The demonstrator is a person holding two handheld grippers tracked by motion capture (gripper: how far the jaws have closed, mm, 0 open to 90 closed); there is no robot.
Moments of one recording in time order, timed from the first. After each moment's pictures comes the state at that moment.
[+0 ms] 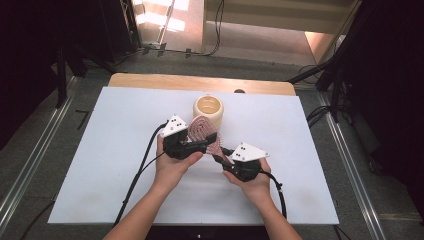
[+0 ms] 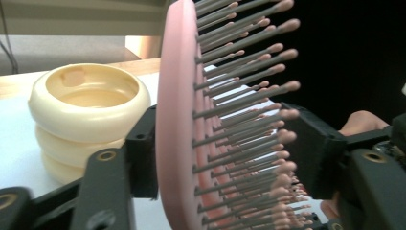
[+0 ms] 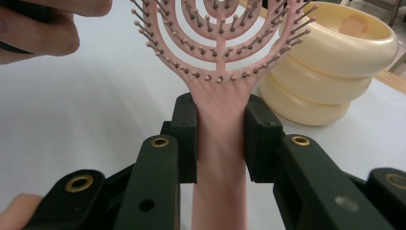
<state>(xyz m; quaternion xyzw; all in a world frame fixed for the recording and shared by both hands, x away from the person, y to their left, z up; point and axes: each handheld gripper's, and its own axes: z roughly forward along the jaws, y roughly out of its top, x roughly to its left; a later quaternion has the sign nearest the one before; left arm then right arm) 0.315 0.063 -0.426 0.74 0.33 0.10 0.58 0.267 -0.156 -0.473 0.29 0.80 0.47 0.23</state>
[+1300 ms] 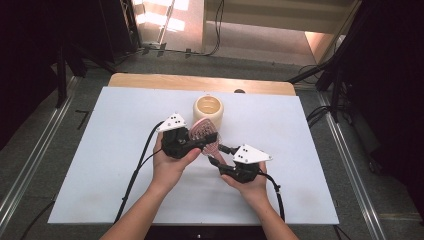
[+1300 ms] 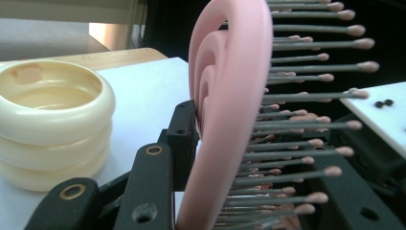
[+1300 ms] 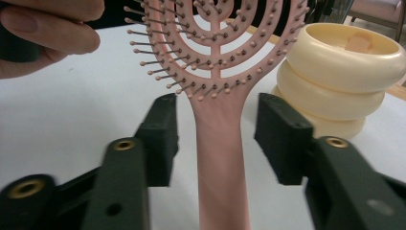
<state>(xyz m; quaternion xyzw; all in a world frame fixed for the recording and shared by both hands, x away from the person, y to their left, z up) 0.314 0.068 -0.411 0.75 0.31 0.04 0.59 0.265 -0.155 -0.480 0.29 0.77 0.53 0.21</state>
